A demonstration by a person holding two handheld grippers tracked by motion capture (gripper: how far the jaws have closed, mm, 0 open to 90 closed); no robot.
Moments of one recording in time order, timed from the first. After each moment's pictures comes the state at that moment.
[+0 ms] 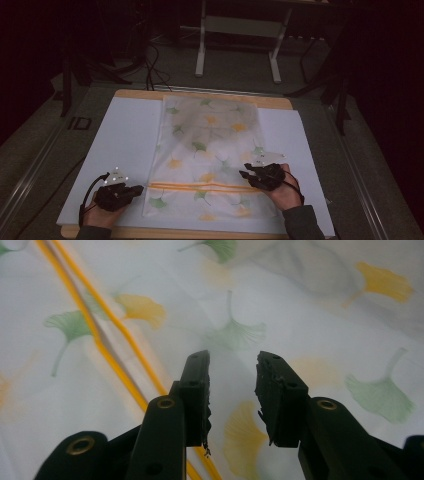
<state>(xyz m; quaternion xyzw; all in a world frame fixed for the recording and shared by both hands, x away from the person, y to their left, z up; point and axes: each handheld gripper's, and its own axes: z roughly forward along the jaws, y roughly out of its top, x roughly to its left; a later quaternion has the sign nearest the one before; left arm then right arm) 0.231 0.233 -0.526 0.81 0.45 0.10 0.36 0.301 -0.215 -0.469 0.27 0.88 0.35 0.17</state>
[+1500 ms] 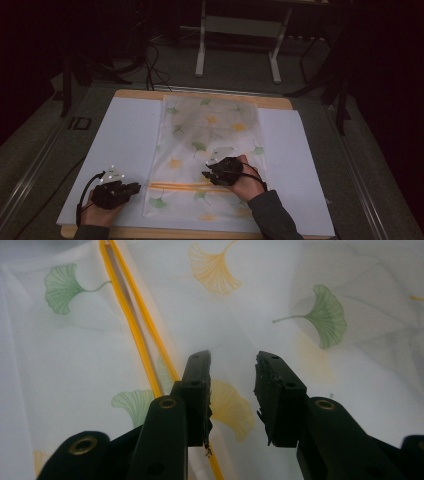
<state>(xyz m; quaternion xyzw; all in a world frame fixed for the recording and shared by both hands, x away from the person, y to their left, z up) 0.234 0.241 -0.524 0.80 0.46 0.11 0.37 0.312 -0.105 -0.466 0.17 0.92 0.32 0.12</state>
